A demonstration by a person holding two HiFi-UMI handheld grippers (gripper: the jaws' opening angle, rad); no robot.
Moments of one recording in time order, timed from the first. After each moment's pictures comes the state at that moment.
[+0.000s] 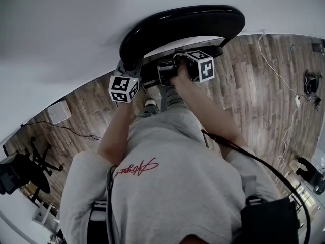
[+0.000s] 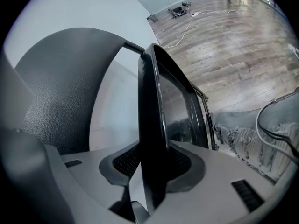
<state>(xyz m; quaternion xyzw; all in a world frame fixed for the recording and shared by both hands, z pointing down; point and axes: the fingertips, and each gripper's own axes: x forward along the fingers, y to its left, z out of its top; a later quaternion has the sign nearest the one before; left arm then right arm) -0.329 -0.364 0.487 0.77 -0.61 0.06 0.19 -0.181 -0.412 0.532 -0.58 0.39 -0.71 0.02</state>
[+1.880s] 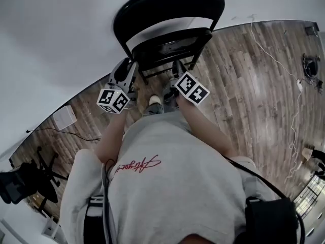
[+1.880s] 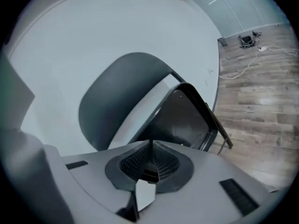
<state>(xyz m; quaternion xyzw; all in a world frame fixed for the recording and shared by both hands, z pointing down) -0.328 -0.250 0.422 0.78 -0.58 -0.12 0.21 -0.151 -0.303 0.484 -0.51 0.71 -0.48 0.00</state>
